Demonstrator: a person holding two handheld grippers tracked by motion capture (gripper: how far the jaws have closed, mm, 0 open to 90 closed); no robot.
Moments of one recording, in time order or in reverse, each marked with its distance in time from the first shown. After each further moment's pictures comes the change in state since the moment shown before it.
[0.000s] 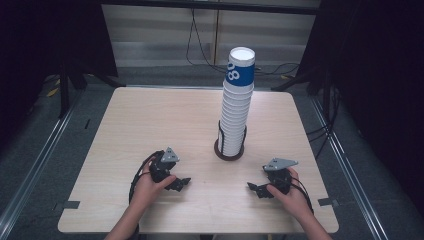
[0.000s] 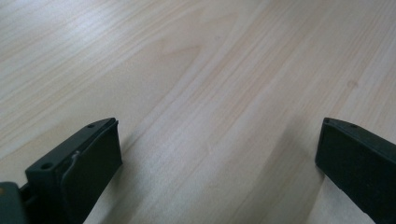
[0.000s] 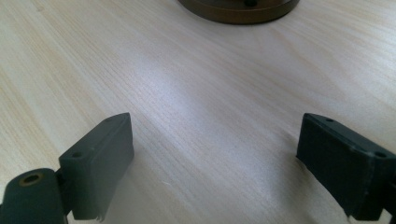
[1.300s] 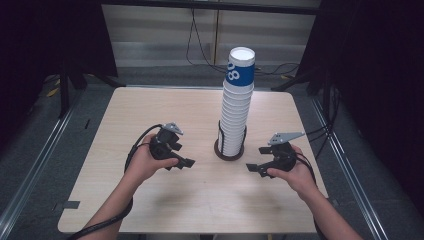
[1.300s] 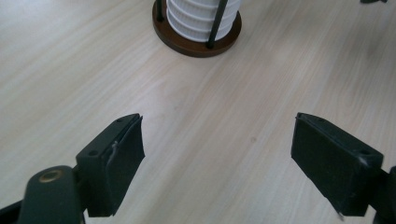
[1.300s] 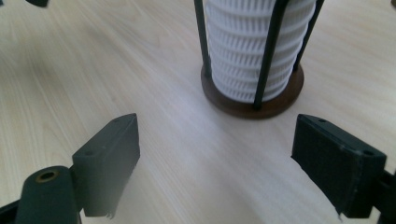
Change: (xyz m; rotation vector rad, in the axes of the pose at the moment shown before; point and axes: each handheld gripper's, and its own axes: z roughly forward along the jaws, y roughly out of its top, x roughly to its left) left arm 0.012 0.088 -0.054 0.059 -0.180 -0.056; right arm -0.017 0.081 -0.037 -0.043 0.158 0.018
